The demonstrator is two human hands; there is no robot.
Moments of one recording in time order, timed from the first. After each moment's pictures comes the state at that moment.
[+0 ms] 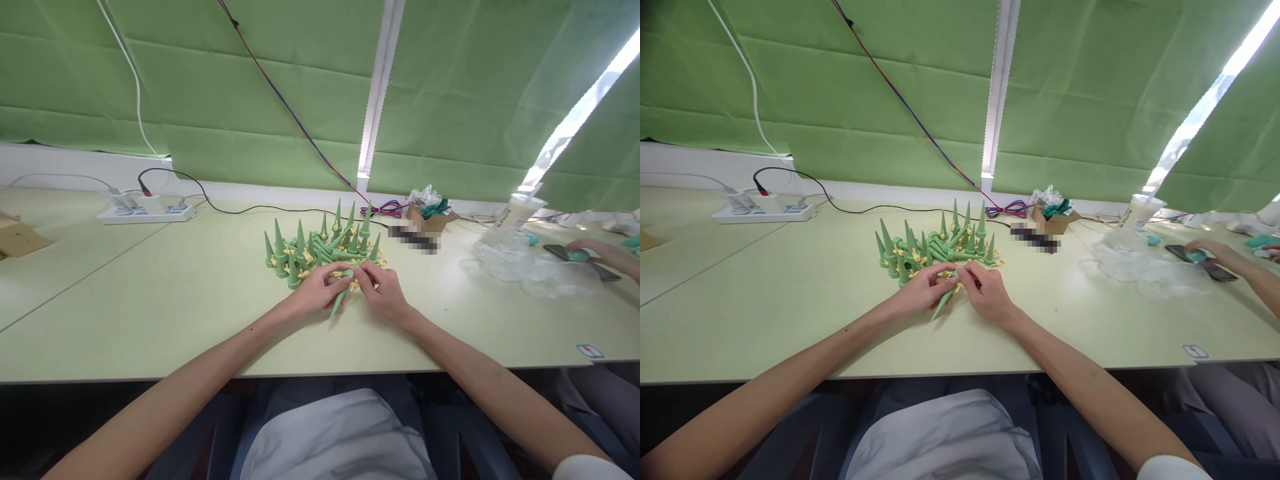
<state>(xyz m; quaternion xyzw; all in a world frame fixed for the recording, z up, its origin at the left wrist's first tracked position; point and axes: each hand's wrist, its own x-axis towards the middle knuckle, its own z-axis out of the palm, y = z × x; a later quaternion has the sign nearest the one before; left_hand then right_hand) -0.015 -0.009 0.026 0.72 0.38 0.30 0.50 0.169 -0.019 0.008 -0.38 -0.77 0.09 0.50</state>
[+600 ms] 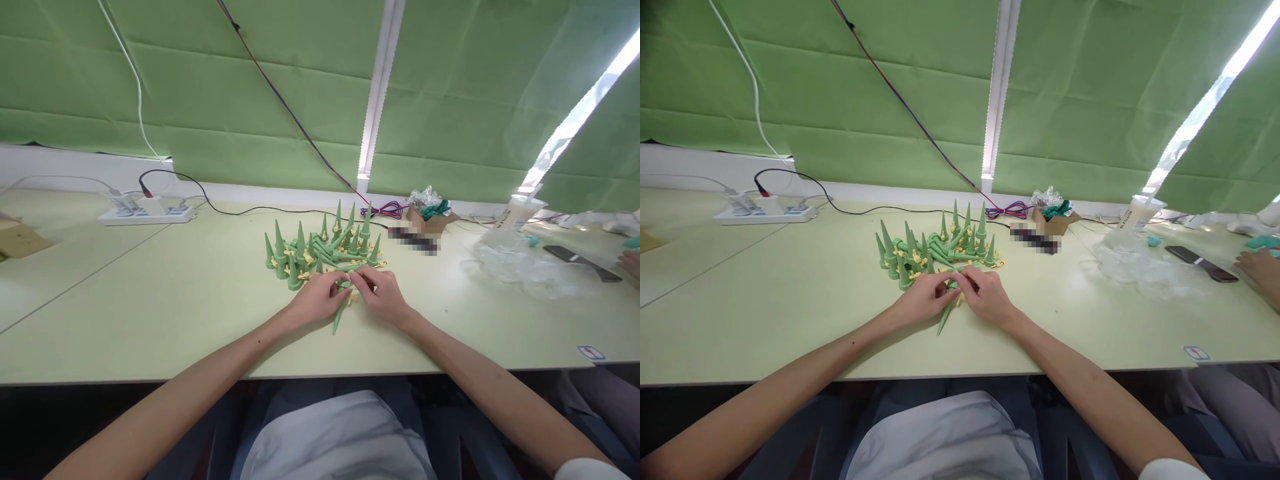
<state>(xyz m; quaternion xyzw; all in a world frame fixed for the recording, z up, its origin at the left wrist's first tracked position) -0.013 -0.008 0.015 0.84 0.42 0.26 0.24 0.167 -0.020 0.007 -0.38 -0.79 0.10 0.48</state>
